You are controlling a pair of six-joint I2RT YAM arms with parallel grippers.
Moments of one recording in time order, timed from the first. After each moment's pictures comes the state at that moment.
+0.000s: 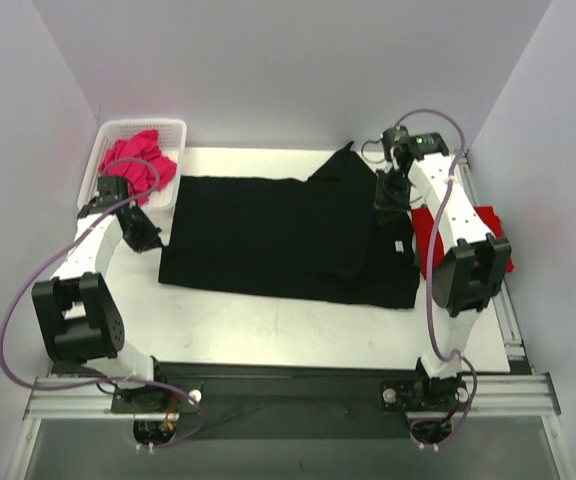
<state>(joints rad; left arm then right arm) 0.16 1.56 1.18 -0.71 0.09 -0.56 0.21 1.90 1.89 -1.32 0.04 0.36</state>
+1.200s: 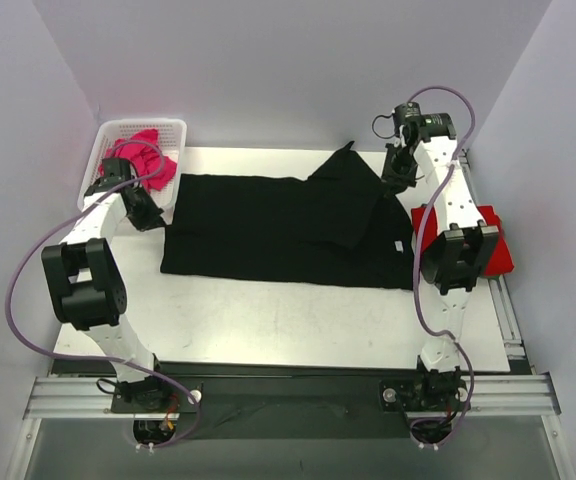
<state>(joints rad) 0.16 1.80 1.39 -0.62 0.14 -0.49 0.14 2.13 2.28 -1.36 0.06 0.36</state>
